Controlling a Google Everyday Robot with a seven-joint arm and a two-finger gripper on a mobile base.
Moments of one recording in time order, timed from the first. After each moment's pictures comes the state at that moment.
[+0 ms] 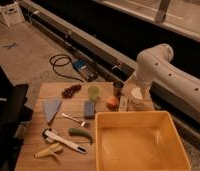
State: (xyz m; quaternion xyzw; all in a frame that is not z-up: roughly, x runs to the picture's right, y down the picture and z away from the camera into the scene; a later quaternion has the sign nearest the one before) arm 0.202 -0.005 0.744 -0.18 -0.11 -0.40 0.89
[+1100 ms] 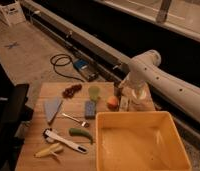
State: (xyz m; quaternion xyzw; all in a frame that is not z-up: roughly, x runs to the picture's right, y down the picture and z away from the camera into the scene) arm 0.181 0.020 0.800 -0.19 -0.13 -0.44 0.87
